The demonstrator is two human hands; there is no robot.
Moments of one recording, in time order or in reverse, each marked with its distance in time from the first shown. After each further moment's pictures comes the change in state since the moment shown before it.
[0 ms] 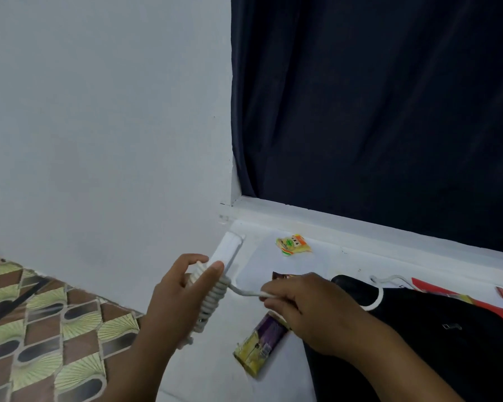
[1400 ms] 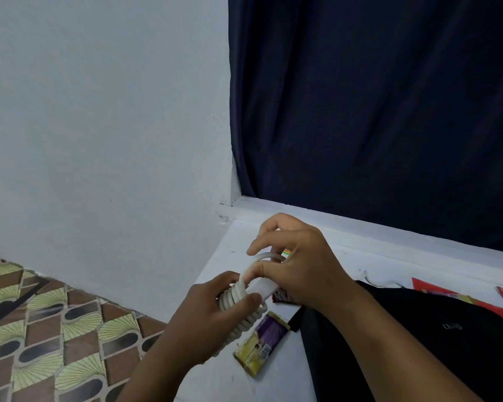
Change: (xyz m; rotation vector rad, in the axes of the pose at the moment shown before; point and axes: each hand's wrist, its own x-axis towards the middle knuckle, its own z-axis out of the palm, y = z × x) left_hand -0.013 0.008 0.019 0.211 -0.315 0.176; right_hand 0.039 -0.013 -0.021 0.250 0.477 -0.156
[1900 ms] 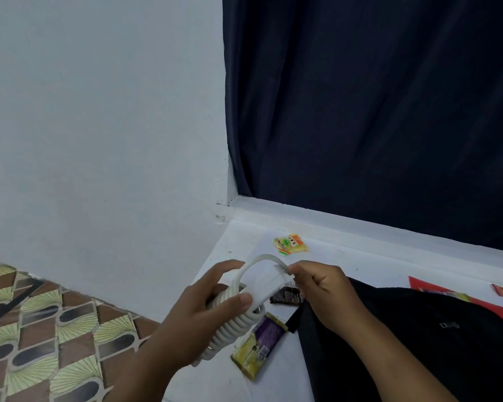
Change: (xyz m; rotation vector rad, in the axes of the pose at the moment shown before) left_hand 0.001 -0.002 -0.009 -0.308 -0.094 -0.042; right_hand -0.049 0.062 0.006 0.189 0.002 0.350
